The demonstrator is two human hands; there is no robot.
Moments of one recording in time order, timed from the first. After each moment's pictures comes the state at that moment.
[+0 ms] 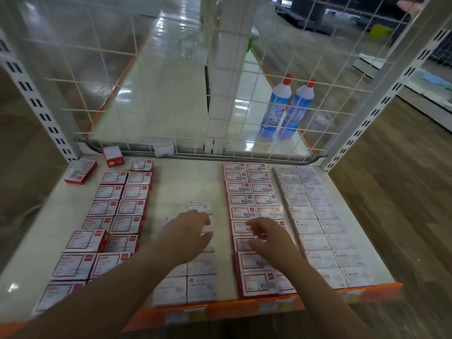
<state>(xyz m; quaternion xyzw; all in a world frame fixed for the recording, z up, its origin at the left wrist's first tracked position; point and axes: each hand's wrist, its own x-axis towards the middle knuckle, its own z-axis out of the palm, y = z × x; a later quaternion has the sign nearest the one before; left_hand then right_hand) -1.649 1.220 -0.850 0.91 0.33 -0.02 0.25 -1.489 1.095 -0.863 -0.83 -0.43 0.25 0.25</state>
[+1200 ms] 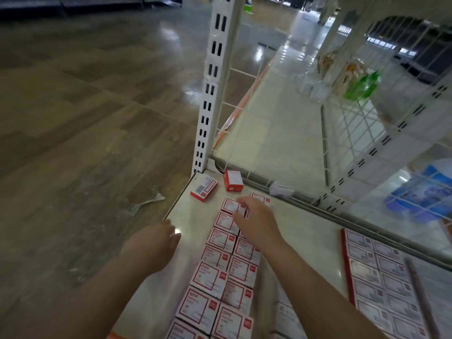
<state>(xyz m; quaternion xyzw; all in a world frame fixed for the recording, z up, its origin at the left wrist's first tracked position) -1.851 1.364 -0.891 0.76 0.60 -0.04 0.23 -1.646 1.360 -0.874 -0.74 -0.61 0.21 0.19</state>
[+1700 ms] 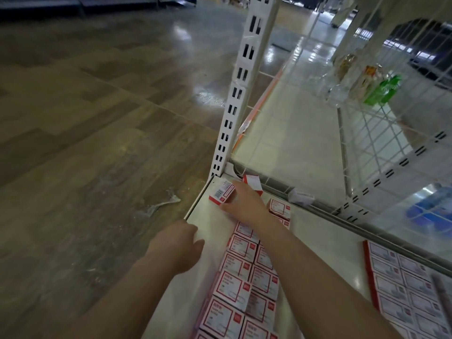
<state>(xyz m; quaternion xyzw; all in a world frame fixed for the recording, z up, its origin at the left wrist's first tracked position) -1.851 1.373 -0.890 0.75 0.62 -0.03 0.25 -1.689 1.424 -0.876 -0.72 -0.63 0.27 0.13</state>
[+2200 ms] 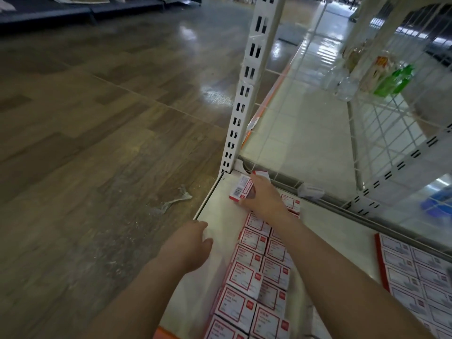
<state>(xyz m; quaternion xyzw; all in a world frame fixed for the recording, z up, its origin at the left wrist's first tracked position) -1.857 1.357 -0.884 0.72 0.61 0.01 0.32 -1.679 1.417 -0.871 -0.73 -0.63 0.23 0.12</state>
